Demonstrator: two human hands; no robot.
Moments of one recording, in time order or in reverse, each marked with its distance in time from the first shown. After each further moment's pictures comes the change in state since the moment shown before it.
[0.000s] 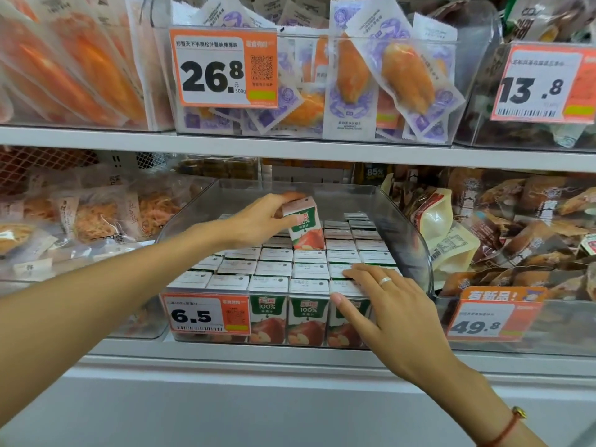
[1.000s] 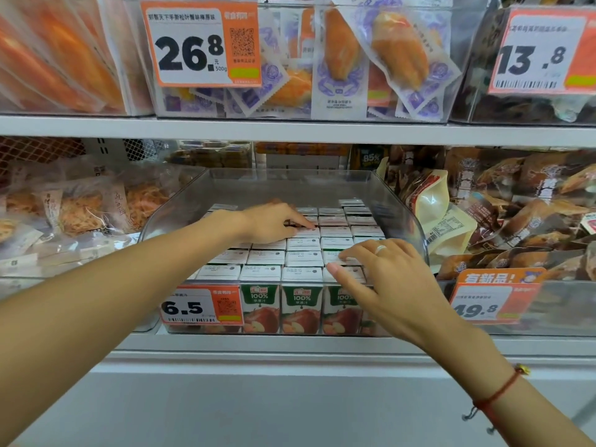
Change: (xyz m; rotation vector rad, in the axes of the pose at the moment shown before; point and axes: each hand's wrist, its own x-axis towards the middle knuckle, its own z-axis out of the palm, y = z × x) left_hand 0.028 -0.014 0.019 0.457 -0.241 0.026; right_hand 0.020 0.007 -0.012 0.000 -0.101 -0.046
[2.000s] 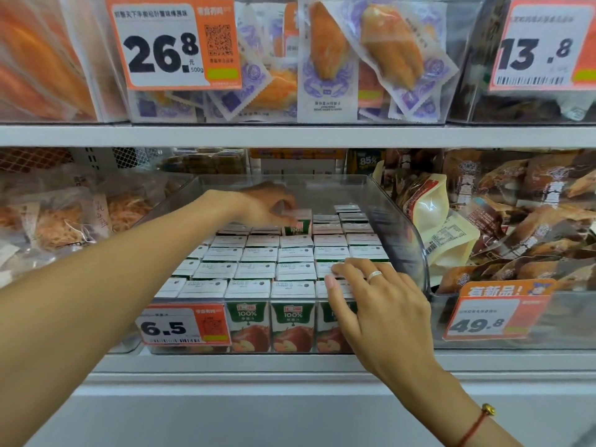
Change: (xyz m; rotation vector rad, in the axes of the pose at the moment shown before) left_hand 0.030 -0.011 -0.031 0.164 -0.010 -0.064; right_hand -0.007 -0.008 0.037 -0.071 0.363 0.111
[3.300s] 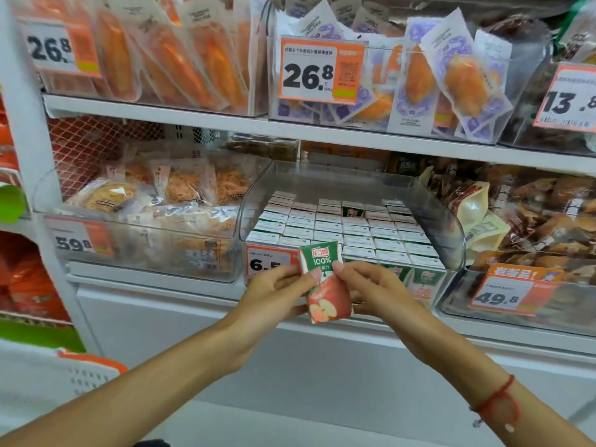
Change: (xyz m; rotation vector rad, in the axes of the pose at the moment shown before) left_hand -0.253 0.077 0.083 -1.588 0.340 -0.326; right_hand -0.020 -0.083 -0.056 1.189 -0.712 0.392
